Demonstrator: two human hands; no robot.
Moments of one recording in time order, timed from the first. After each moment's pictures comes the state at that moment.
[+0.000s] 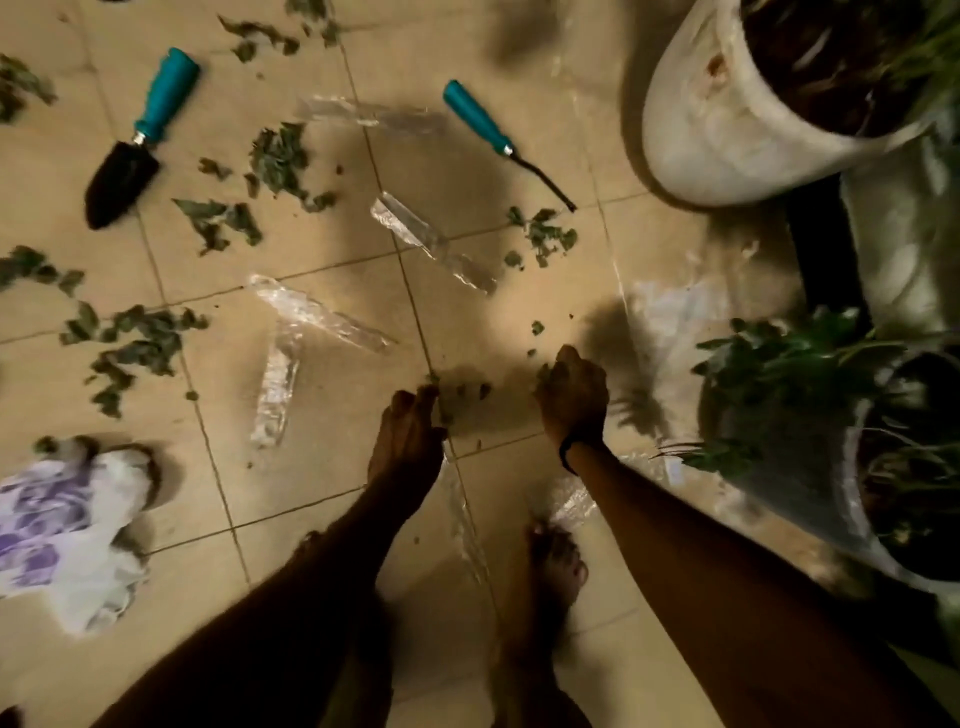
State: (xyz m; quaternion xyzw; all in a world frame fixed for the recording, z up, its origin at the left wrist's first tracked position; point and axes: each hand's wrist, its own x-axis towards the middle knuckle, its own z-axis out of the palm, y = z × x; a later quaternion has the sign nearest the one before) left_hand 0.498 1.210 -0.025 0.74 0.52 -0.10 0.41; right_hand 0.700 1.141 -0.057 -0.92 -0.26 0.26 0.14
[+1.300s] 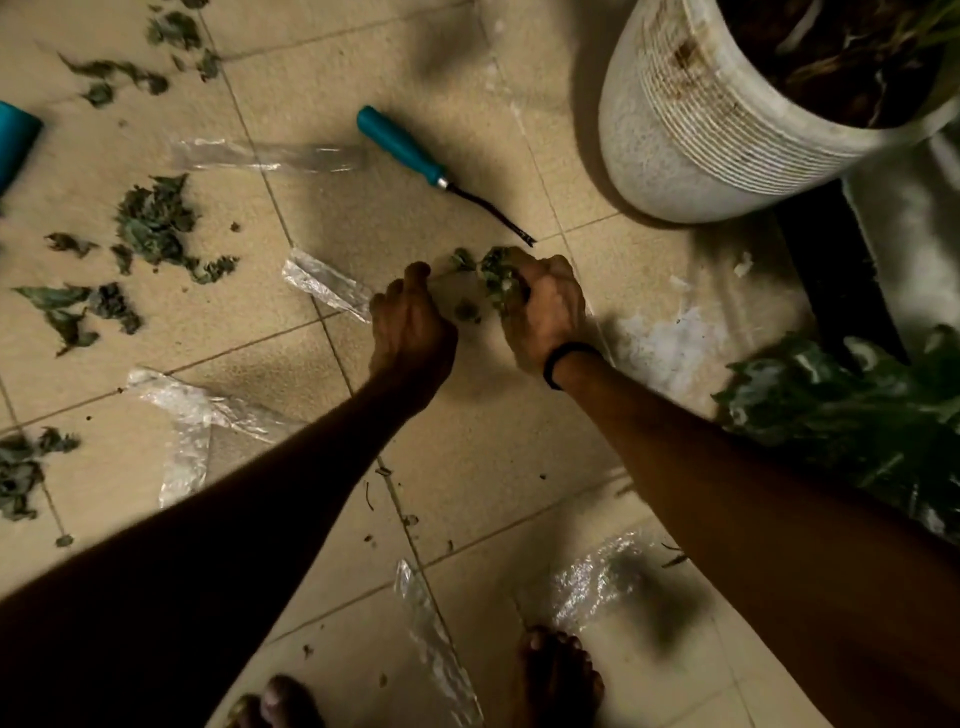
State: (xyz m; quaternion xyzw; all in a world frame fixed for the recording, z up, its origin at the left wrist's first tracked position) left_hand 0.662 1.351 -0.073 0.79 0.50 0.05 0.36; right_hand 0.809 1.282 -0.077 -0.88 -0.39 0.23 0.13
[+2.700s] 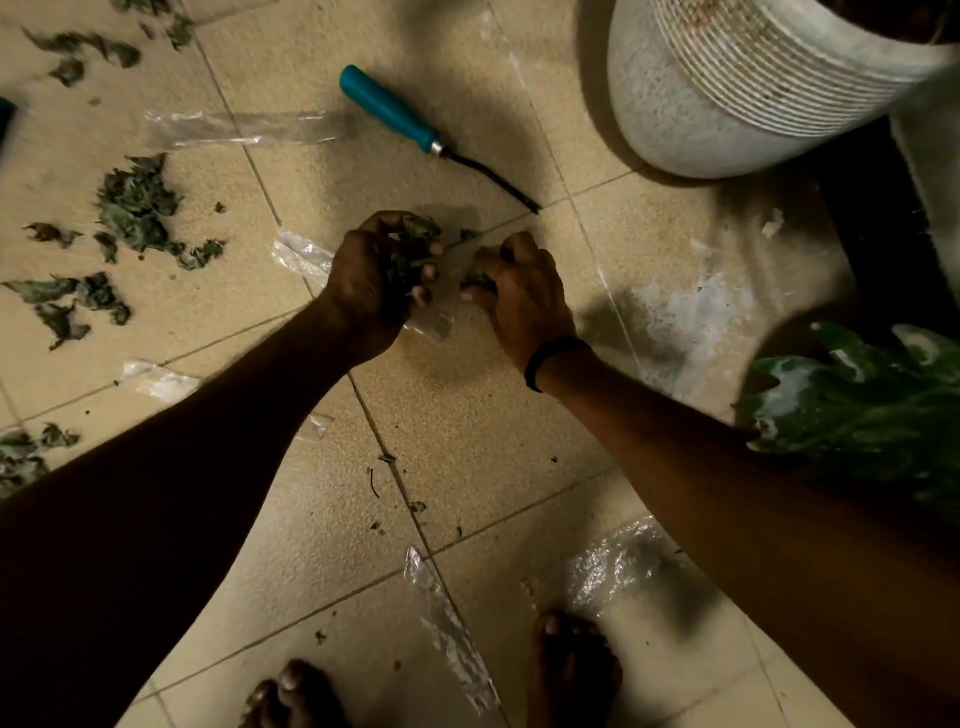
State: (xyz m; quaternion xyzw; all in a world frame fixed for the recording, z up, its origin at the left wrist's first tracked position) left_hand 0.659 1.394 -0.056 0.30 0.44 0.13 0.83; right_hand 0.780 1.277 -0.085 -0.85 -0.47 0.20 0.14
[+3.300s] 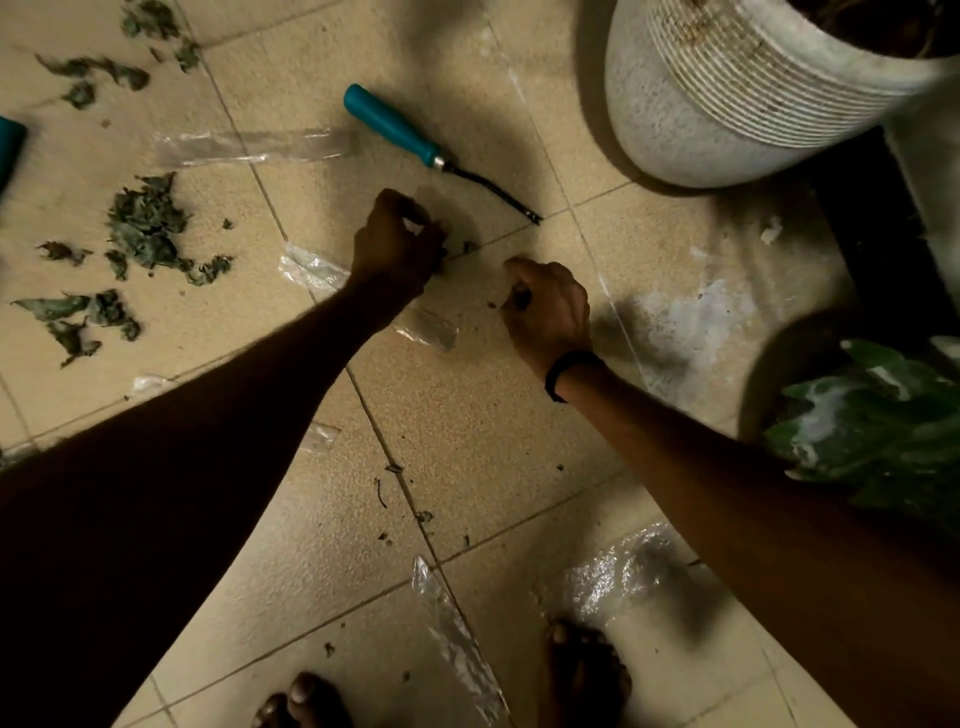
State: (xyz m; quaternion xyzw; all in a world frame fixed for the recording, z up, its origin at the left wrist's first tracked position) left_hand 0.688 1.416 -0.072 0.63 0.53 0.05 0.56; right_hand 0.787 1.266 -0.080 -0.89 -0.33 0.24 0.21
